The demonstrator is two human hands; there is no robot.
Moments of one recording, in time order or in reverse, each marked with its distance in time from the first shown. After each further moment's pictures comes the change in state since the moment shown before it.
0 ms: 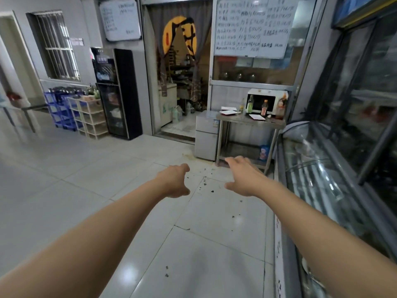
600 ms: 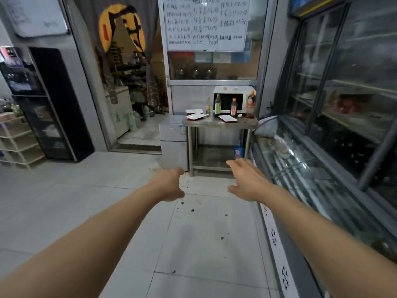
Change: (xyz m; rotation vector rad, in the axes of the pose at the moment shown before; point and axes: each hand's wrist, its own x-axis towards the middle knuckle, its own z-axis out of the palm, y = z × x) left_hand 0.347 -0.022 -0.027 0.072 -0.063 0.205; right_hand 0.266 0.102 0.016 -0.017 0.050 0.225
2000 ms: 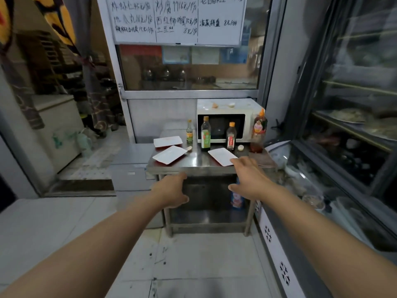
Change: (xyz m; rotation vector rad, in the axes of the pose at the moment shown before) left_hand 0.823 -0.030 -0.059 -0.134 -0.038 0.200; right_hand 0.754 0.254 0.041 0.057 0.054 0.188
